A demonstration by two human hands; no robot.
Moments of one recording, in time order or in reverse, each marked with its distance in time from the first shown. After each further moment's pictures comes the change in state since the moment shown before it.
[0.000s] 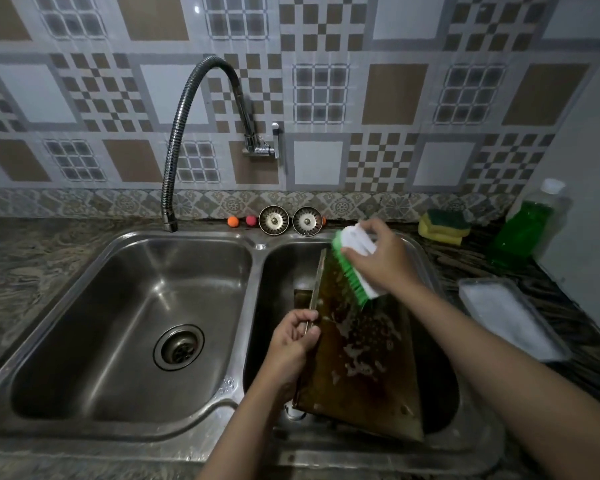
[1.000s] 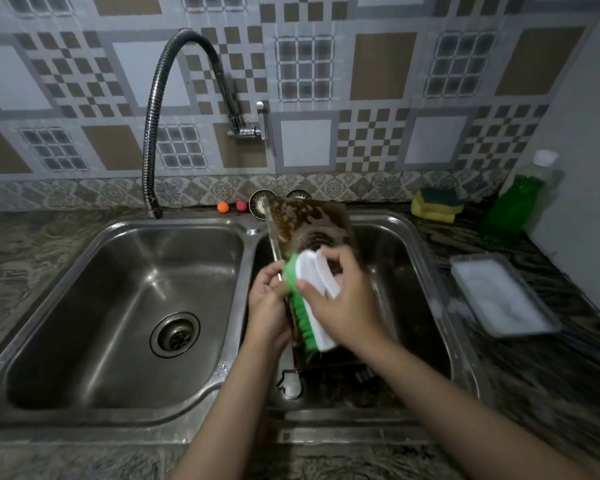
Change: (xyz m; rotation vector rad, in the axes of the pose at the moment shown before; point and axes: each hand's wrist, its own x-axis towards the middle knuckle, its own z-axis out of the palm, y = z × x) left_hand 0.026 0.025 0.016 -0.296 0.250 0.153; right_hand -0.094 -0.022 0.036 0.288 0.029 -0.042
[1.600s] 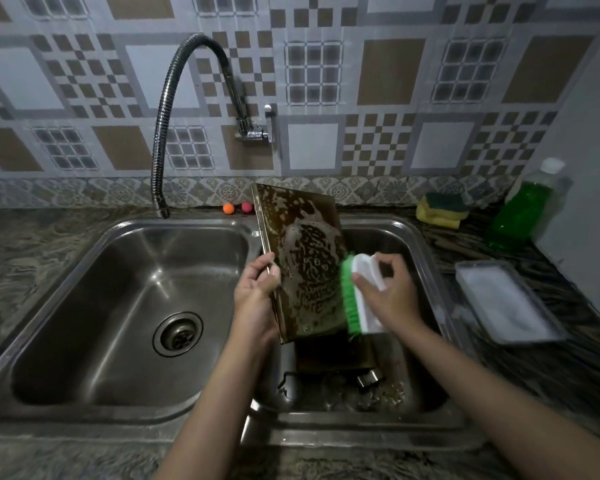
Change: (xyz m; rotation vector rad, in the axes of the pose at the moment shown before) left_hand -0.006 0.027 -0.005 0.025 -0.010 0.063; right_hand 0.026 0.055 -0.039 -0.020 0.113 0.237
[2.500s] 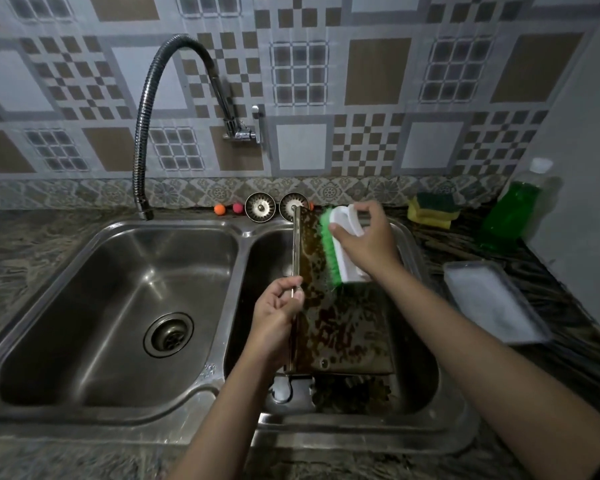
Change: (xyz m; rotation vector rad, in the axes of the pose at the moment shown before) left_hand -0.020 -0.038 0.013 0.266 -0.133 -0.083; right_hand 0.051 -0.060 -0.008 -0.020 -0.037 -0.061
